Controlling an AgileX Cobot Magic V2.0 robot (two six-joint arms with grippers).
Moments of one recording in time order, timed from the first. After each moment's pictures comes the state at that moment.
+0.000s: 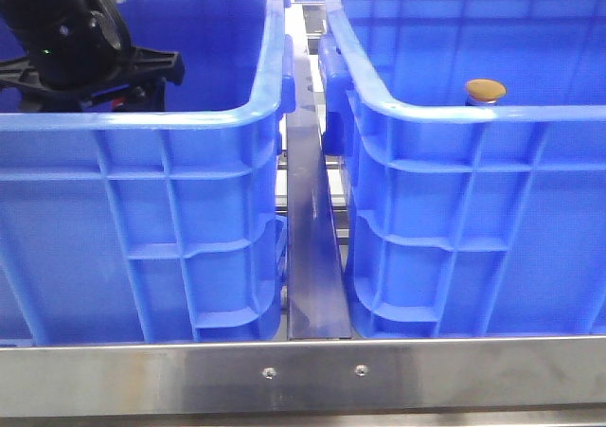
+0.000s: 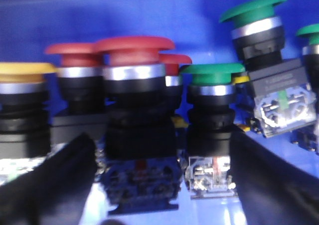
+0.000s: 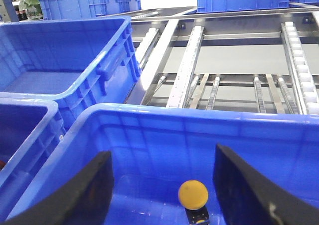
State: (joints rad) left arm -0.33 1.82 -1.35 0.07 0.62 -0.33; right arm 0.03 1.01 -0.76 1.73 0.22 -1.65
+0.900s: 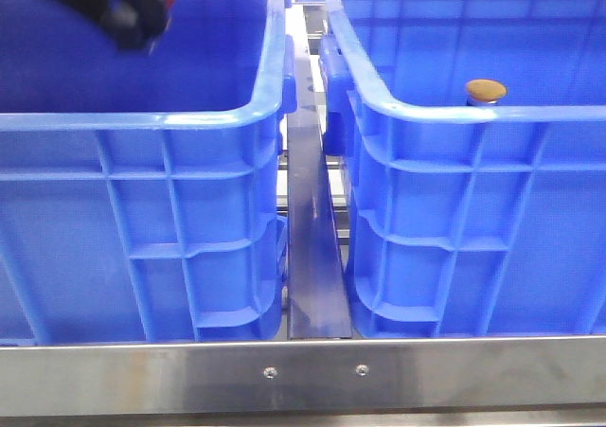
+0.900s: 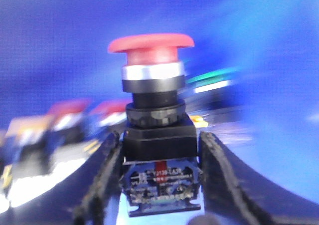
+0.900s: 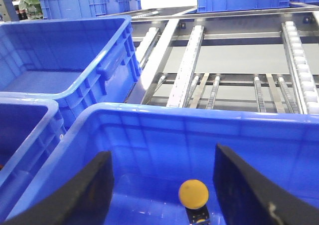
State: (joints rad) left arm -0.45 1.54 -1.35 0.08 0.62 -0.22; right arm 0.03 1.02 -0.76 1.73 0.22 -1.65
